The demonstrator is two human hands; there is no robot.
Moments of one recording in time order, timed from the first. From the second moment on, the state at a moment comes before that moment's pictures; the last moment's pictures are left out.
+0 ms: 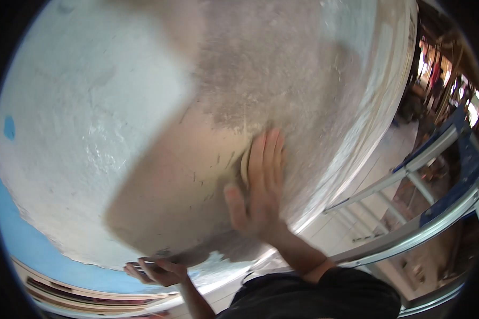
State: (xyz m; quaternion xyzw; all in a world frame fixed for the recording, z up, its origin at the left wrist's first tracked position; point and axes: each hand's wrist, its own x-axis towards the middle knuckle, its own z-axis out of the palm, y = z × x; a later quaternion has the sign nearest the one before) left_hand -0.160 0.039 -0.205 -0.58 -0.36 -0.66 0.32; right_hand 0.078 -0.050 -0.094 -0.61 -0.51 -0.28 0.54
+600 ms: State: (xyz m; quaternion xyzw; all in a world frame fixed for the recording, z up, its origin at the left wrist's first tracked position) left_hand -0.164 0.039 -0.203 -0.60 -0.35 -0.64 0.32; right_hand 0.069 -0.043 -0.091 -0.62 -0.51 -0.28 0.52
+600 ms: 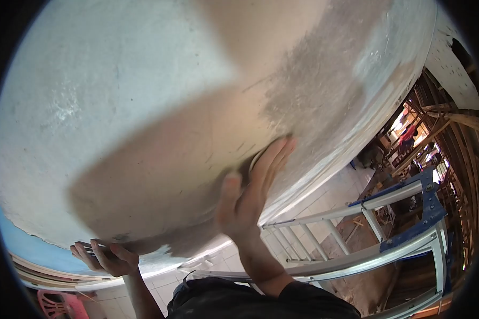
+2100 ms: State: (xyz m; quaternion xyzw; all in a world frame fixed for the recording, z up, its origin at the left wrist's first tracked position) left_hand -0.164 0.038 -0.203 -0.60 -0.35 -0.64 0.32; right_hand 0.097 -0.041 -0.051 -0.58 -0.52 -0.36 0.51
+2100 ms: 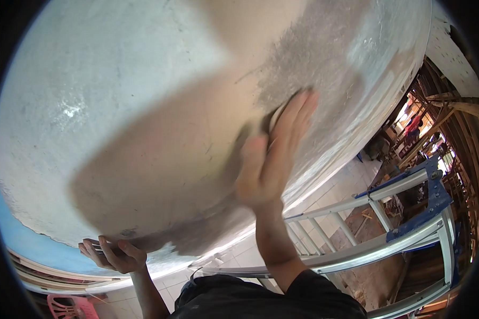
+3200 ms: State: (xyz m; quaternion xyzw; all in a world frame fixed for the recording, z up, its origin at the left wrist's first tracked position) left_hand -0.164 0.037 -0.205 -0.60 -0.36 -0.64 0.32; right_hand 0.087 -0.034 -0.048 -0.58 -0.53 -0.37 0.51
